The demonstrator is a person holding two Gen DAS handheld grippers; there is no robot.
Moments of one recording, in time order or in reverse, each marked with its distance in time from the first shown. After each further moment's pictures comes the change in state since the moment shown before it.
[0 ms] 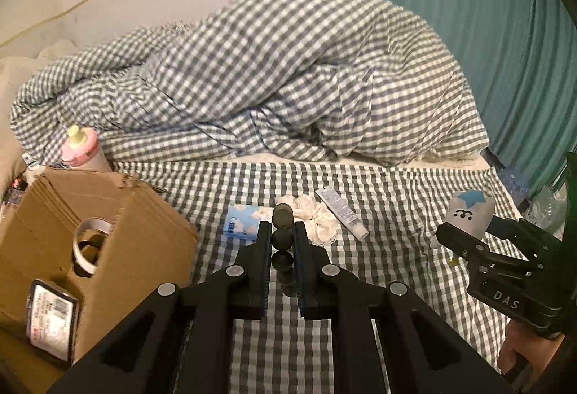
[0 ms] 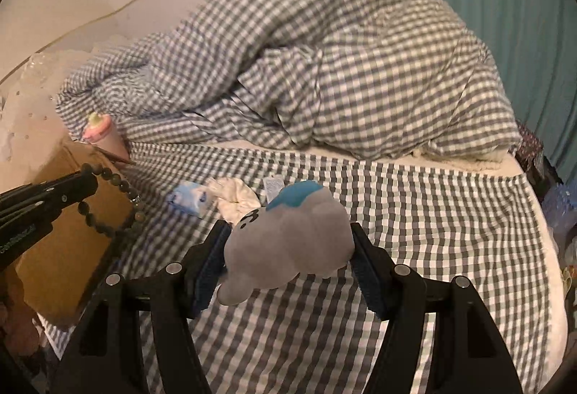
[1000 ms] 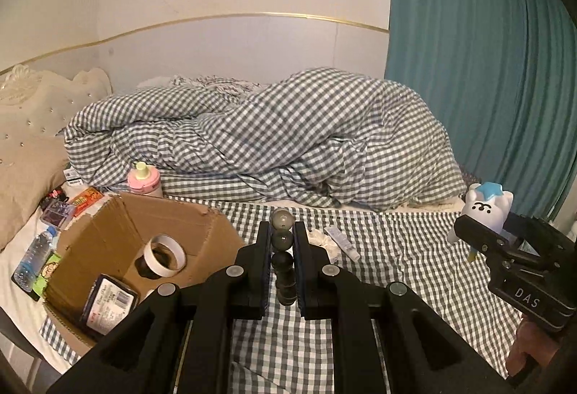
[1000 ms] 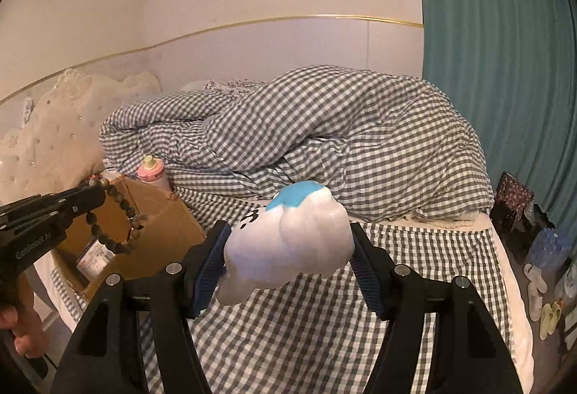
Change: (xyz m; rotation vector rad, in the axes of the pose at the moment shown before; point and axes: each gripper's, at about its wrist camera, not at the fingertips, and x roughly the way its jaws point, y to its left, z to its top) left arm -0.159 0.043 -0.010 -0.050 -0.200 0.034; right arm -0.145 0.075 0.011 -0.081 -0.227 0.004
